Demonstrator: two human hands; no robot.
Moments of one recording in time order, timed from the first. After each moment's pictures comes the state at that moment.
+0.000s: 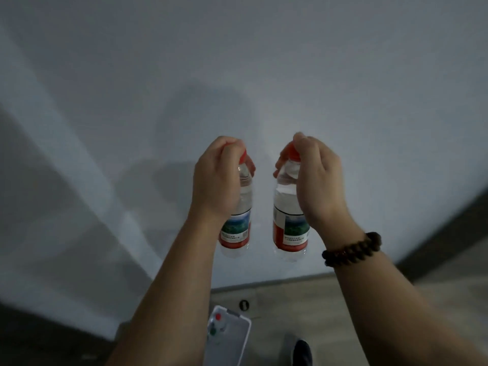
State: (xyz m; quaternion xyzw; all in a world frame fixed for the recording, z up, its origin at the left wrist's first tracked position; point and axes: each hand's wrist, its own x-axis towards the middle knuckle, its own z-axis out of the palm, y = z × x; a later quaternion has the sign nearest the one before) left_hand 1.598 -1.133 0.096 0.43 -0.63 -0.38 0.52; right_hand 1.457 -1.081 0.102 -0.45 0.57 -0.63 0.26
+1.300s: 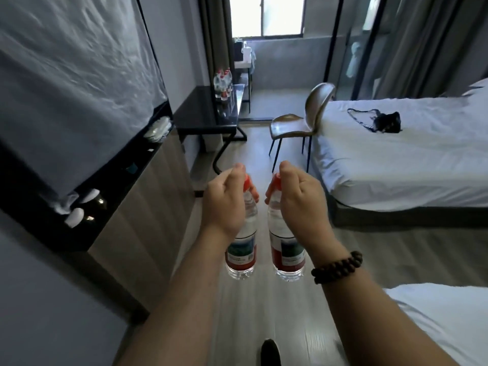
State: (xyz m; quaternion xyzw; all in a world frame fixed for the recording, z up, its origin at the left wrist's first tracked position) left_hand 0.751 -0.584 0.063 -0.07 -0.72 -0.68 0.12; right_hand 0.771 -0.453 0.066 0.02 0.79 -0.57 -0.23
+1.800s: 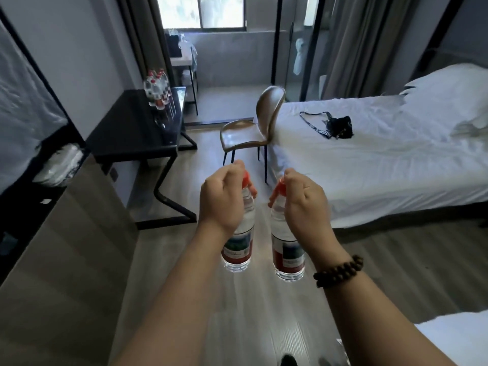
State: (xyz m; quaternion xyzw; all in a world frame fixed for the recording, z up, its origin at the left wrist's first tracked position) left_hand 0.442 -0.415 0.070 -0.14 -0.72 -0.68 0.06; right_hand 0.500 -0.283 0.067 0.10 0.79 -0.53 -0.28
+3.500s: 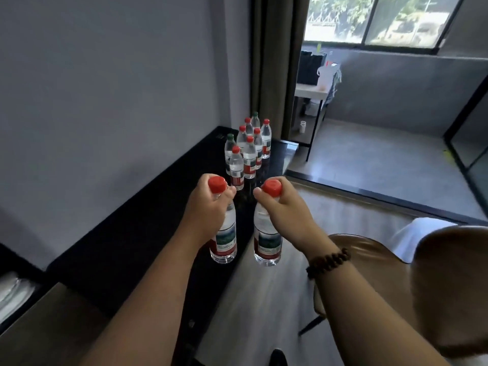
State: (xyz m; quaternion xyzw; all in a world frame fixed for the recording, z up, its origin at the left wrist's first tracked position) left_hand -0.641 -0.447 0.042 0.11 -0.83 -0.53 0.17; right_hand -0.684 -0.274 0.044 -0.17 0.80 -0.58 0.05
